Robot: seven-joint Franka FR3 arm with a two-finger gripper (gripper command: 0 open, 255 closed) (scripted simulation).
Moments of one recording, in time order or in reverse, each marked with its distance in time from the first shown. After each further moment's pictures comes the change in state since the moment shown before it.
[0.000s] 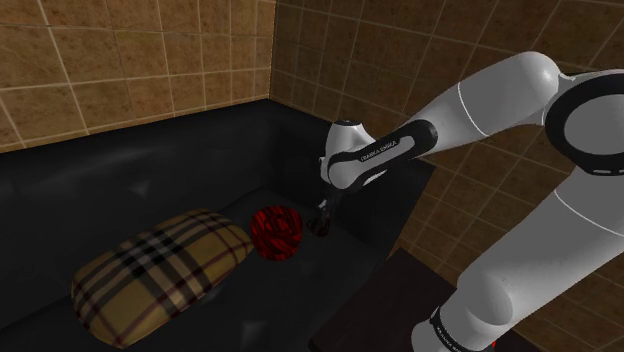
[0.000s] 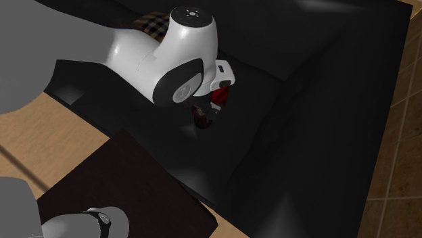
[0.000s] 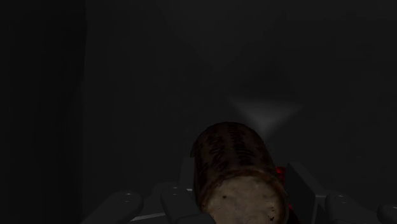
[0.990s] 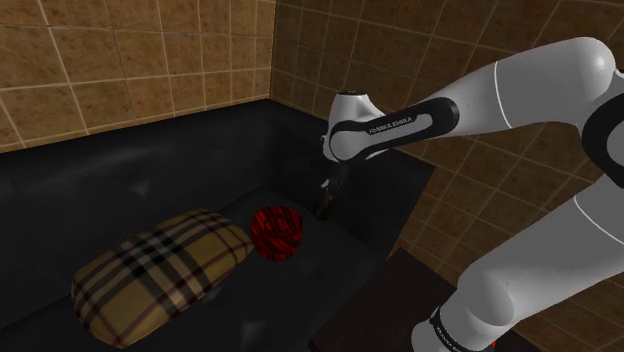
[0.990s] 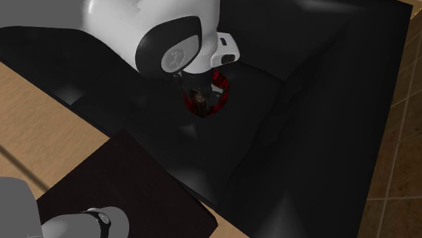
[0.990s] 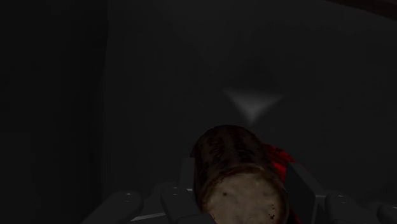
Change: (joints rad) arm 0.009 -0.124 -0.007 0.091 0.050 -0.209 -0.033
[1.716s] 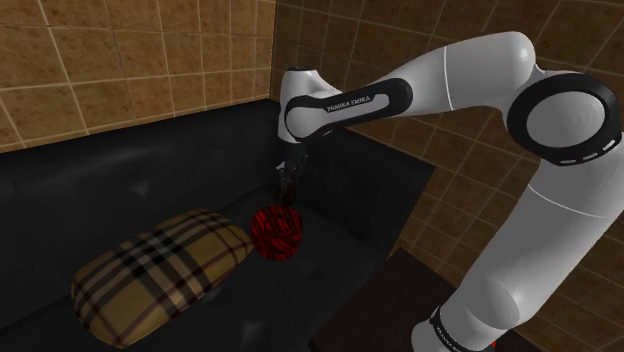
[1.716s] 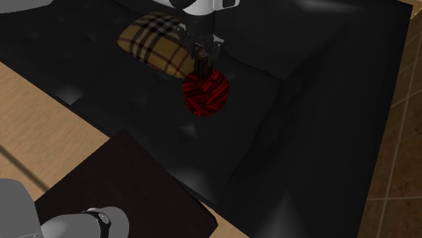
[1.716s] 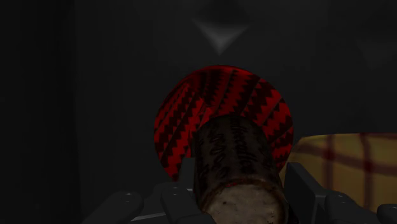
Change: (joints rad) arm 0.071 0.299 0.090 0.420 -0.121 -0.144 0.229
